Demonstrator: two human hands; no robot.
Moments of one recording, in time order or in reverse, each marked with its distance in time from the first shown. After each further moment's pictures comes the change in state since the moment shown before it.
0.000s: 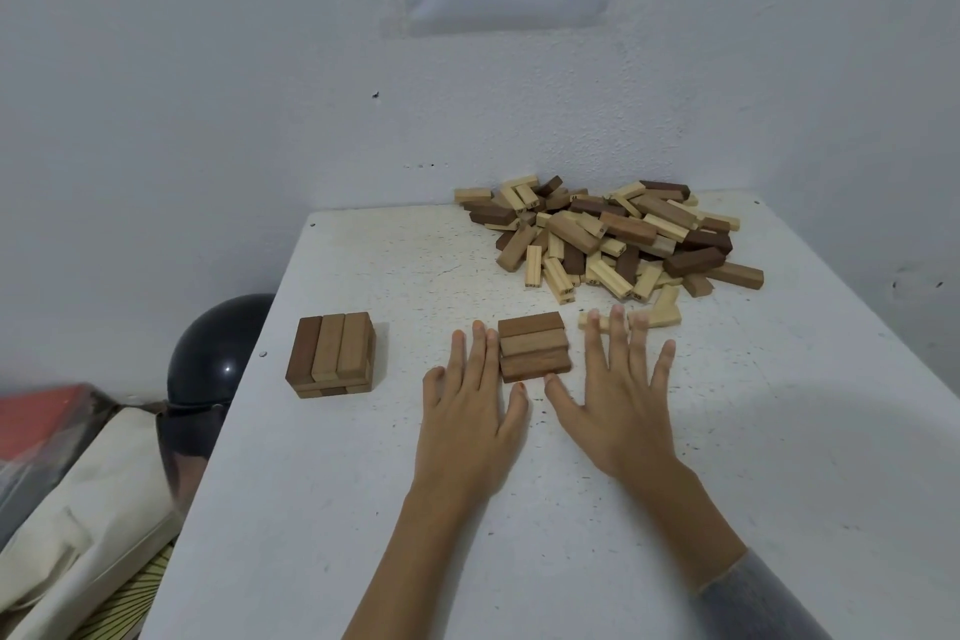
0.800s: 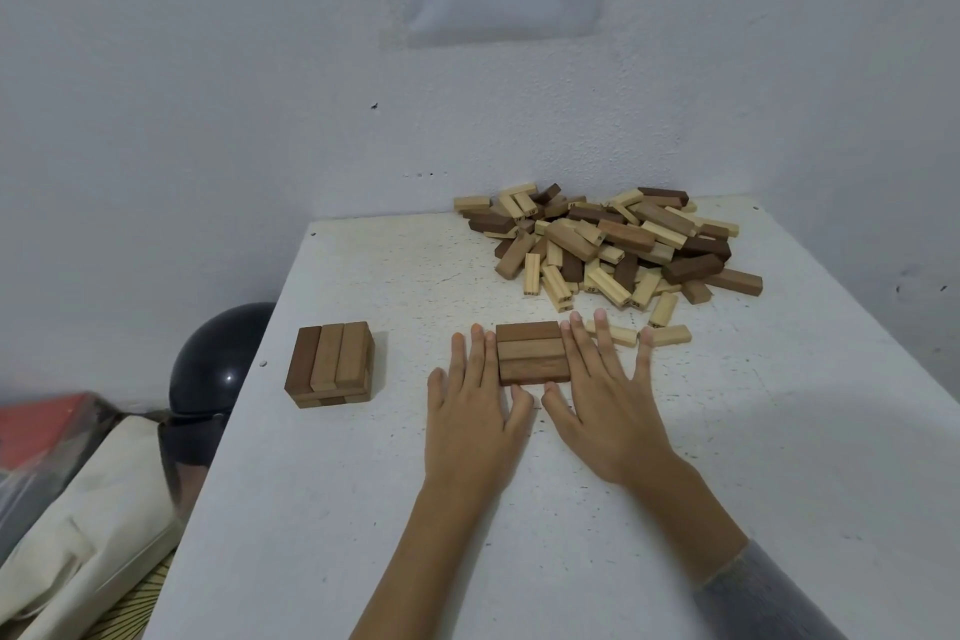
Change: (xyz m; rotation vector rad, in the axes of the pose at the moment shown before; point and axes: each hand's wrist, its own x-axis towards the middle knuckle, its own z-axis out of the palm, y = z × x) left_hand 0.010 0.007 0.004 -0.043 -0.009 -0.076; right_hand 0.008 0.005 0.006 -0.112 0.002 -0.216
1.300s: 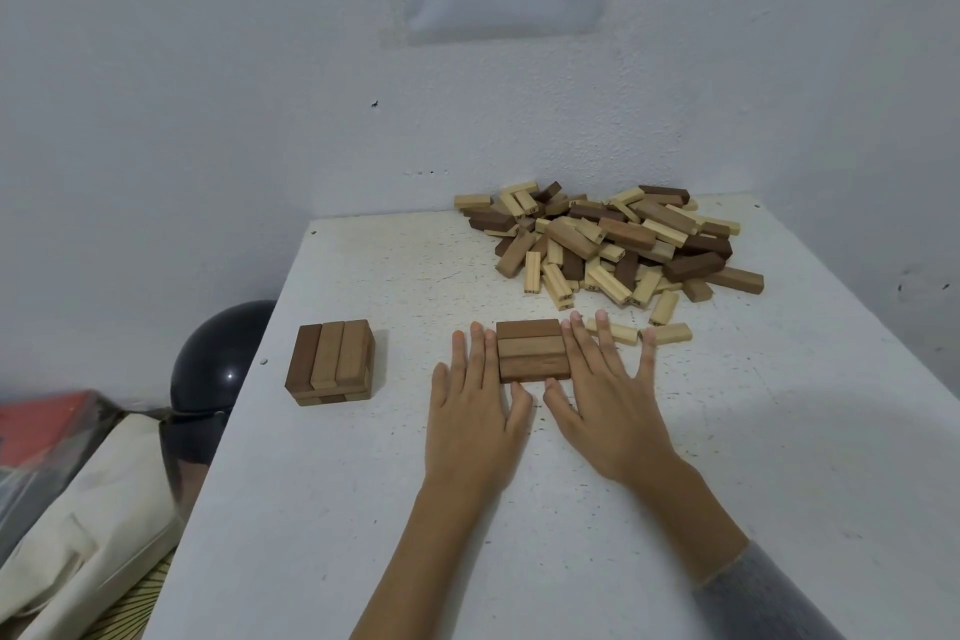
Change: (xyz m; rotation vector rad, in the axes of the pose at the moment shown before) left_hand -0.002 0.001 -0.002 0.034 0.004 0.024; right_hand 0.000 0.001 -0.002 0.055 -0.019 0.009
